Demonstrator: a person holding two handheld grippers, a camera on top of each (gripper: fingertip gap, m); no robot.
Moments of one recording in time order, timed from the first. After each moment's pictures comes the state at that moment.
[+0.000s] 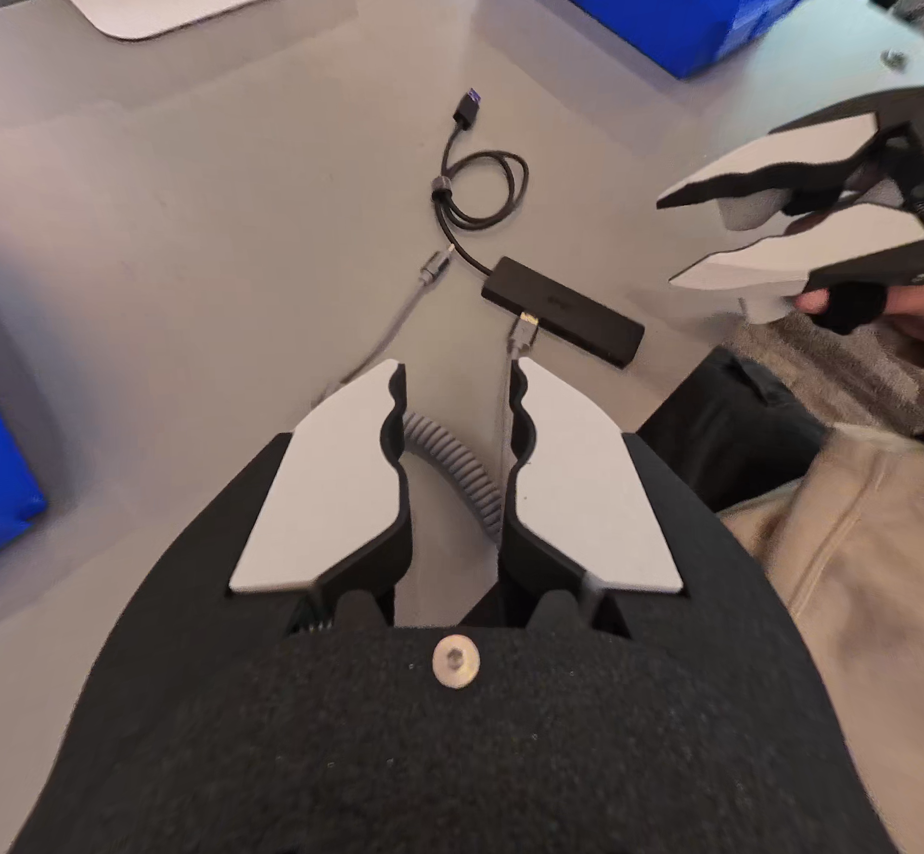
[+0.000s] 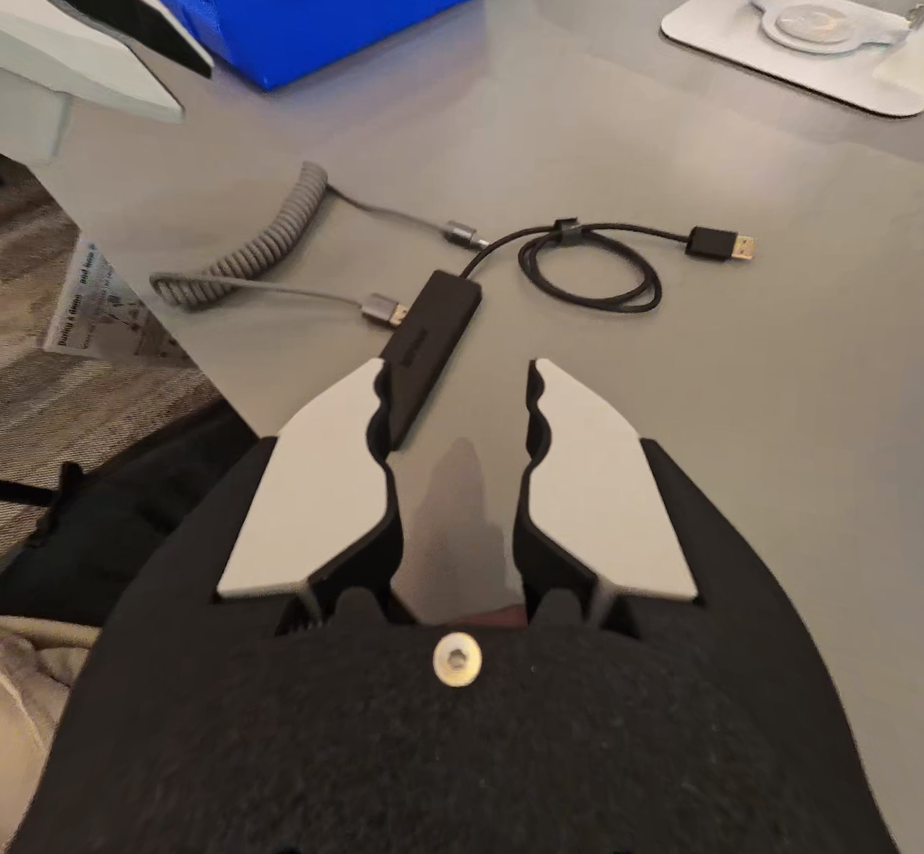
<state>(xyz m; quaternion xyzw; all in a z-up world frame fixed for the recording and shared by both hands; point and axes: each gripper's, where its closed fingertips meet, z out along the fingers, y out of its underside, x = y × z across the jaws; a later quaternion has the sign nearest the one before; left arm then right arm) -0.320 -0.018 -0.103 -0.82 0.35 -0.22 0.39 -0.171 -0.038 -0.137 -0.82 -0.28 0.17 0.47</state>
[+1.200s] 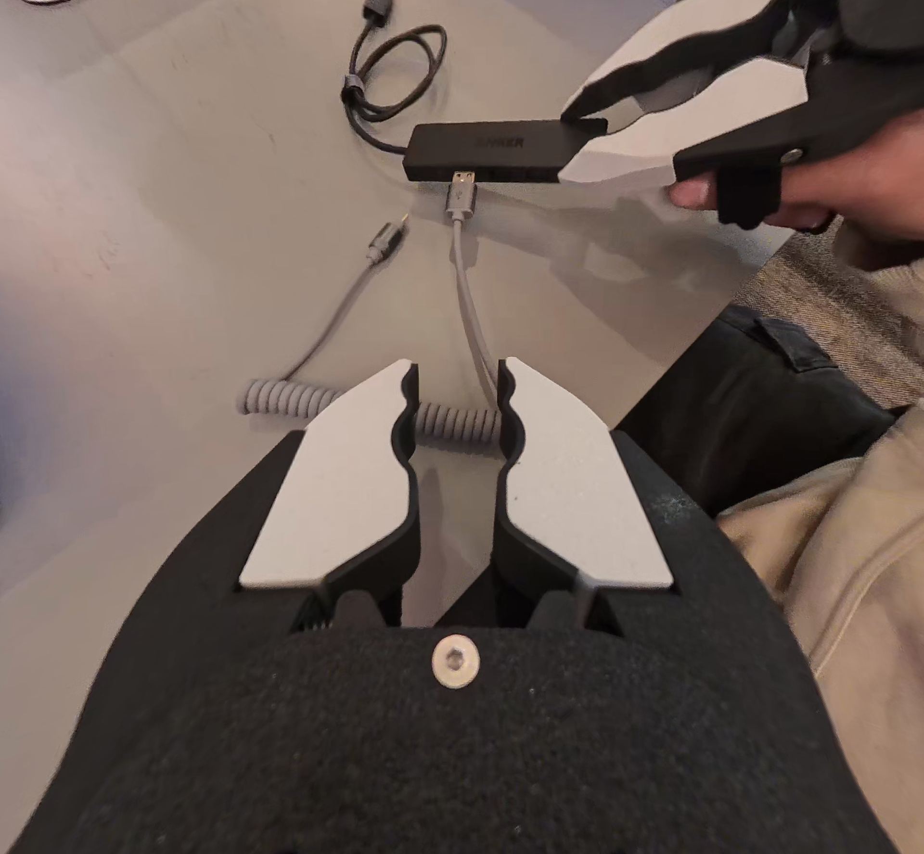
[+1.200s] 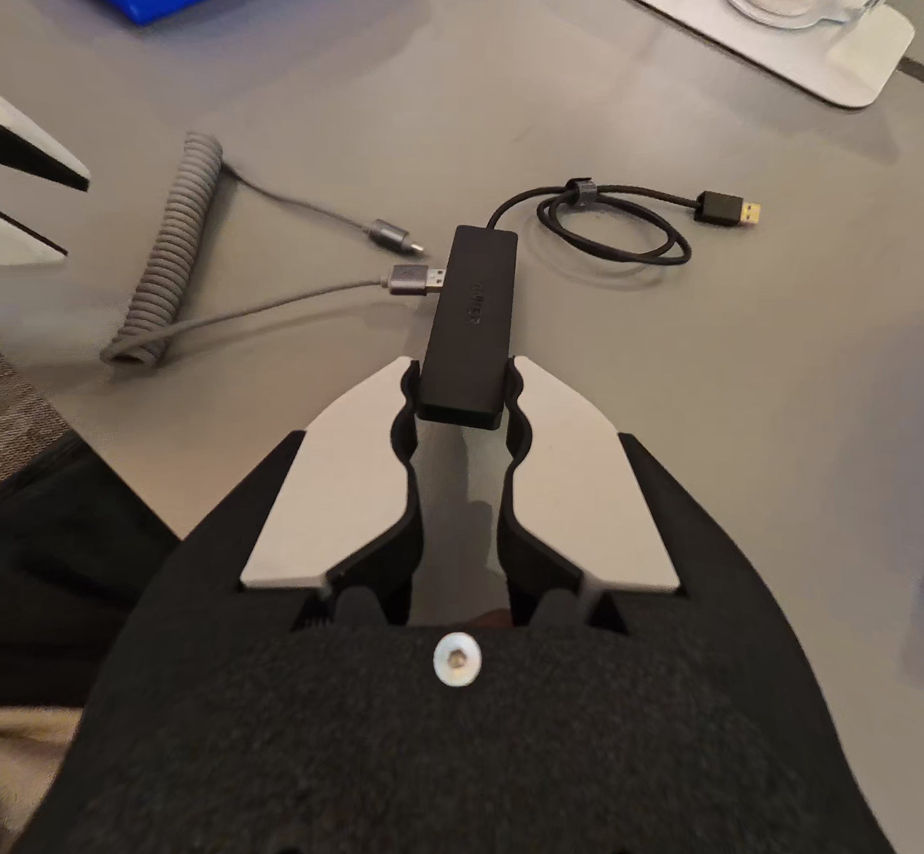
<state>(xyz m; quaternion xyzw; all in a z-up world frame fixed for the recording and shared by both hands) -0.298 -0.036 -0.131 -0.82 0.38 -0.19 0.38 -0.173 0.005 -0.151 -0.85 -0.27 0.10 0.44</state>
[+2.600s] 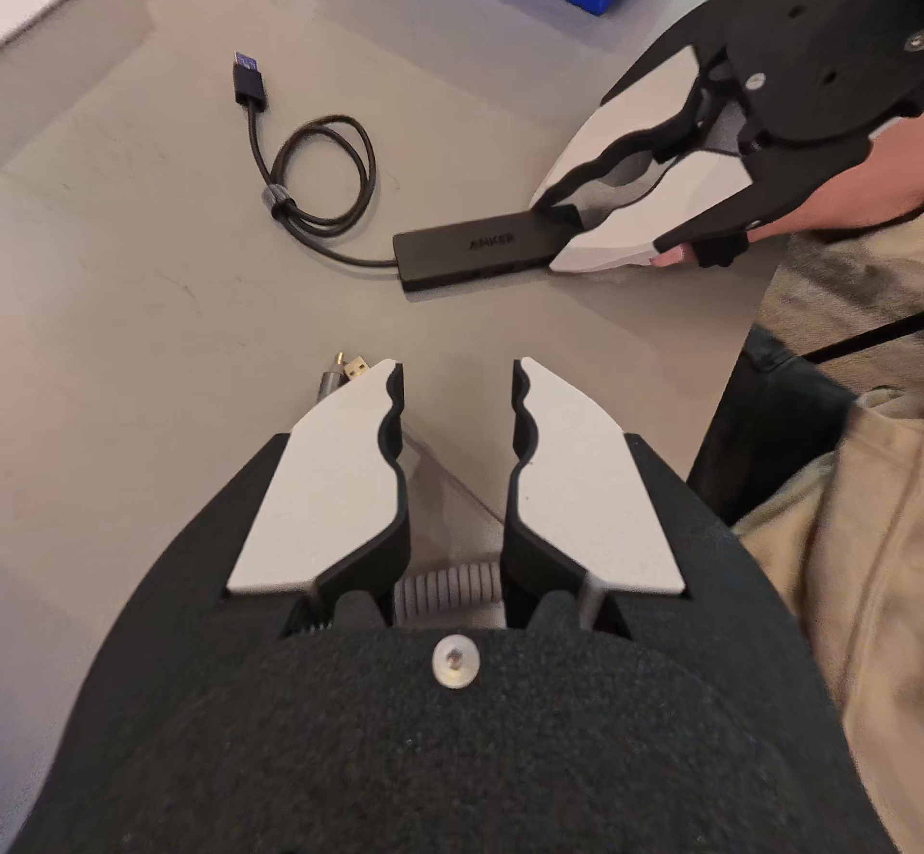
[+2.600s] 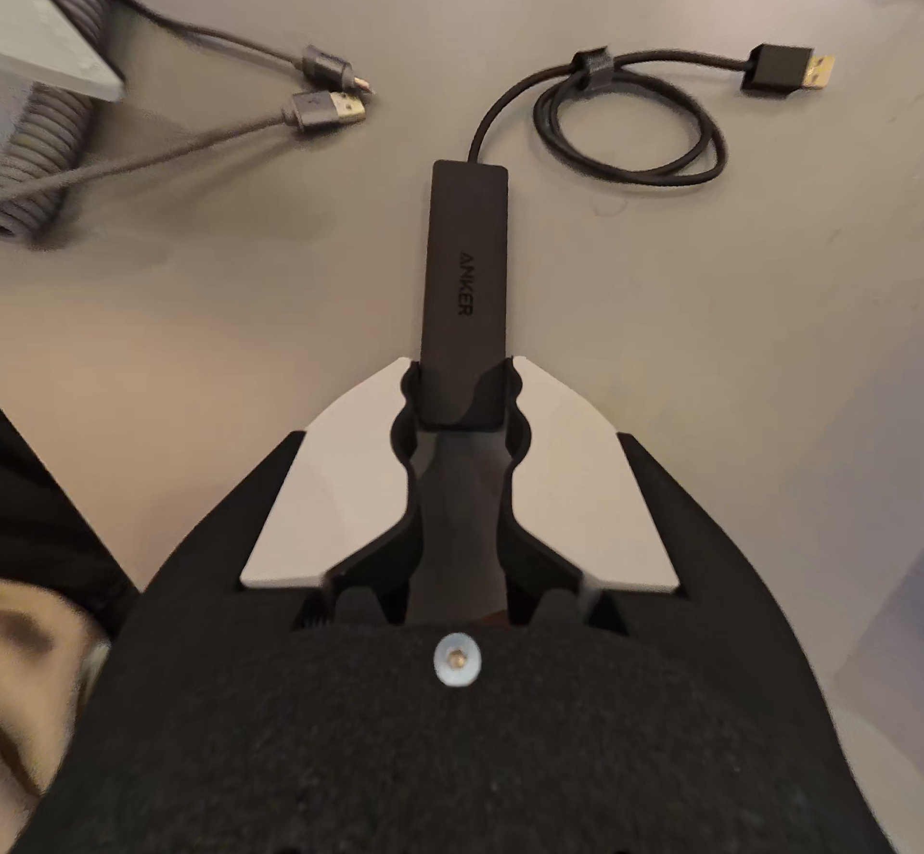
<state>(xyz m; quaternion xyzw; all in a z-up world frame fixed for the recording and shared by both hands) -0.229 0.016 -0.131 -0.78 0.48 -0.24 0.33 -0.126 0.014 -0.188 -0.86 -0.33 0.12 0.37</state>
